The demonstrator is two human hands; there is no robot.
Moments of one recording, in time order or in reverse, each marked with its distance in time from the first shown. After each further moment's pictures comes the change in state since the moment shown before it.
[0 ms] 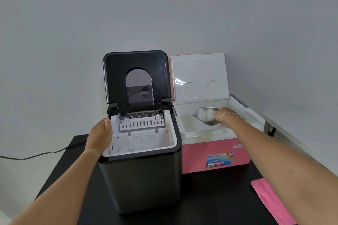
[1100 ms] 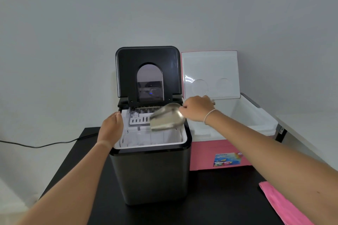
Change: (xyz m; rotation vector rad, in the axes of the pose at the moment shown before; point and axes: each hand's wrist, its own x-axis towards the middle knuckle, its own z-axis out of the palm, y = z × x) left_hand 0.000 -0.002 0.000 -0.032 -0.011 -0.031; right_hand -0.093 -0.078 0.032 -0.442 0.249 -0.802
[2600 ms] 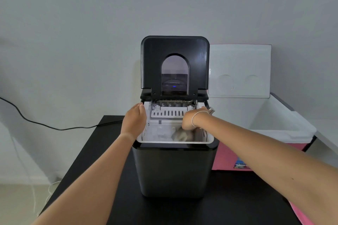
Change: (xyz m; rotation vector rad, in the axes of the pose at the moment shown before) left_hand -0.007 0.010 -0.006 -0.125 -0.006 -0.018; right_hand 0.032 -0.080 0.043 -0.232 -0.541 -0.010
